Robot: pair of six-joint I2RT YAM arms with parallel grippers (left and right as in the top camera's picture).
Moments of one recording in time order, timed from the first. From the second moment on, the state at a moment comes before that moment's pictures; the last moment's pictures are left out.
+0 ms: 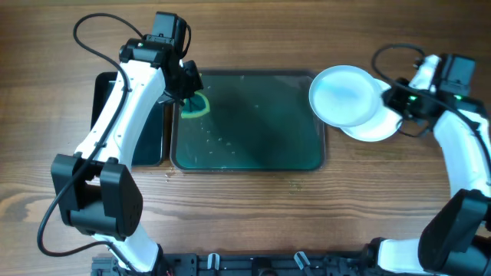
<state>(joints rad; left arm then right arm) -0.20 1.85 1.60 -1.05 0.02 -0.51 -0.26 1.58 1.11 -0.56 -0.33 0.27</state>
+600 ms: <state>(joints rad) -0.20 1.85 1.60 -1.06 0.02 -0.51 -0.23 1.82 1.11 -0.66 -0.03 0.35</state>
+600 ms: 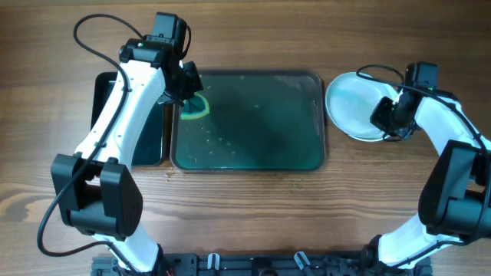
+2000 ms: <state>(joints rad) 0.03 1.55 1.49 -0.96 0.13 -0.11 -0.05 1.12 1.35 -1.03 -0.30 0.11</state>
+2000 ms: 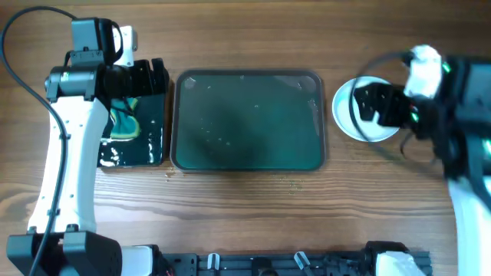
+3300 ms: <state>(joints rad) 0.03 1.56 1.48 -0.97 0.14 -0.12 0.01 0.02 0.01 0.02 -0.22 0.16</state>
